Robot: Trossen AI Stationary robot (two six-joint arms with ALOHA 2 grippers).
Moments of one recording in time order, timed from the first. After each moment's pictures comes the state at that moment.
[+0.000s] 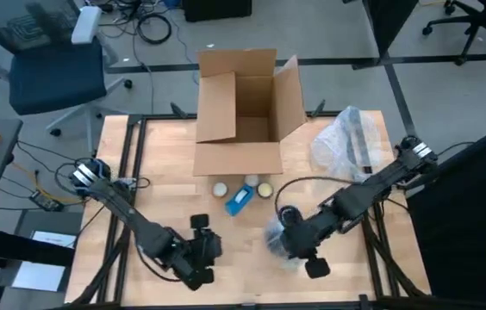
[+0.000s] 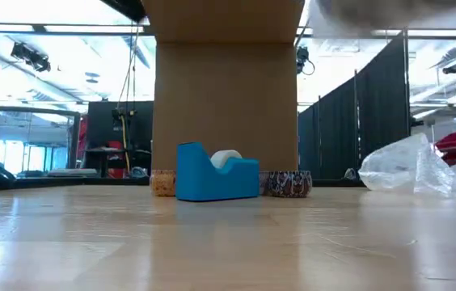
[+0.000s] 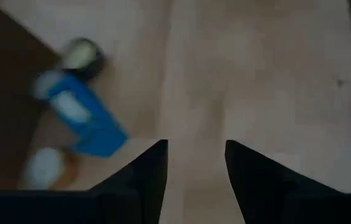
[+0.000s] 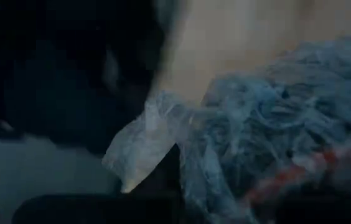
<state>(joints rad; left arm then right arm) -0.73 1.68 1.40 -0.85 -0.71 -0.61 0.57 1.50 1.47 -0.69 -0.10 0.24</state>
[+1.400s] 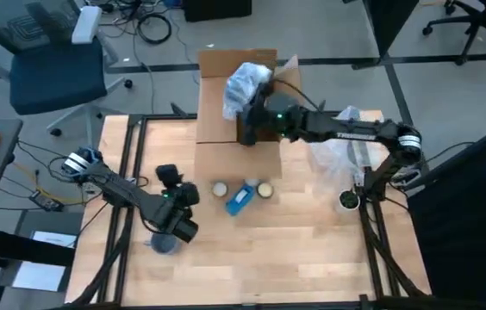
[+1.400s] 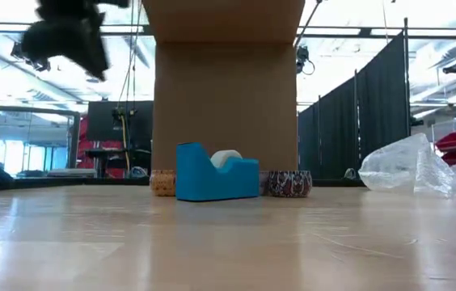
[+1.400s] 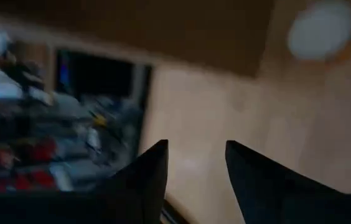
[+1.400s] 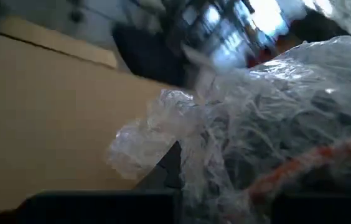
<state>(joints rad) -0.50 1.50 1.17 -1.57 -0.83 -0.91 -0.24 1.63 1.47 -0.04 0.57 -0.65</state>
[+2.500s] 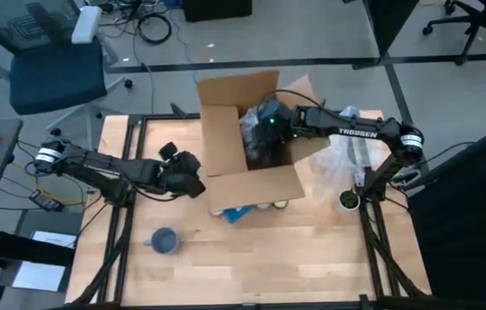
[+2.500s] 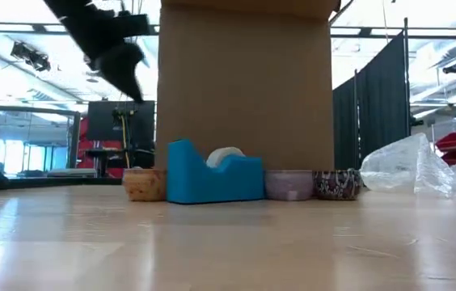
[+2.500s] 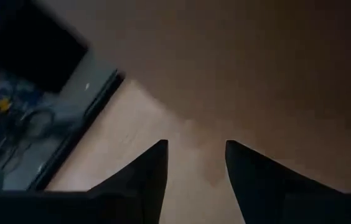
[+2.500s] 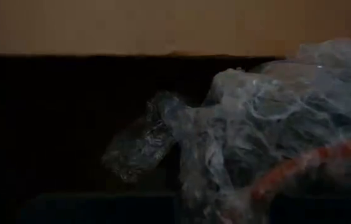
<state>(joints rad) -0.12 1.23 0.89 -0.66 -0.76 -0.38 -0.30 1.62 1.47 -0.67 -0.12 -0.32</state>
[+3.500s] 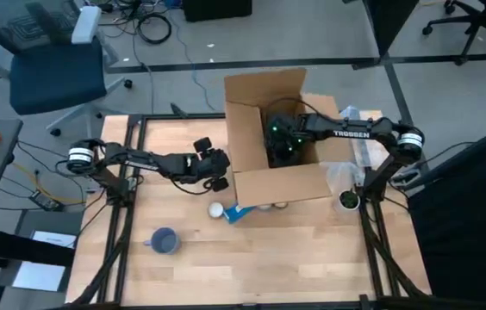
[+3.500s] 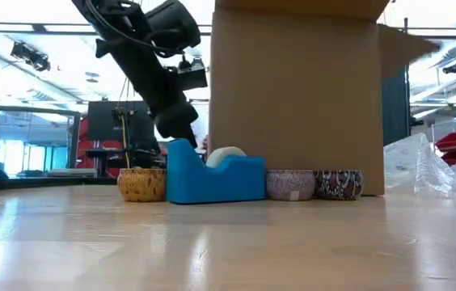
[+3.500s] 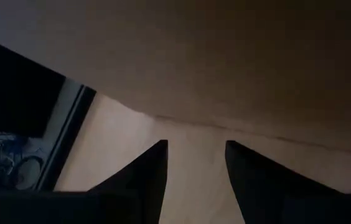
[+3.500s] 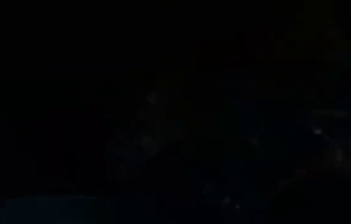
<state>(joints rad) 0.08 1.56 0.89 -0.22 -0.59 0.03 -0.37 1.62 1.20 -0.70 -0.12 -0.03</state>
